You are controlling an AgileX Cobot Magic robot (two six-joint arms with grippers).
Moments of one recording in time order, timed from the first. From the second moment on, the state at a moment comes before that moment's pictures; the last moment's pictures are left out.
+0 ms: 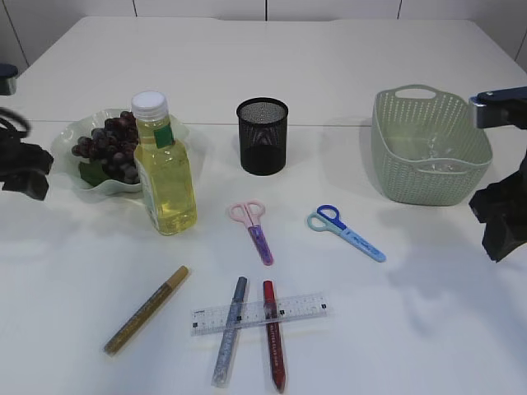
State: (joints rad) left arm -0.11 1.67 -1.08 0.16 0.62 -0.19; right arm 0.17 1.46 -1.03 -0.05 1.07 0.03
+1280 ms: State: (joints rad) left arm -0.11 1.42 -1.04 -0.10 0.96 0.03; right arm 0.32 1.65 -1.37 0.00 1.16 0.00
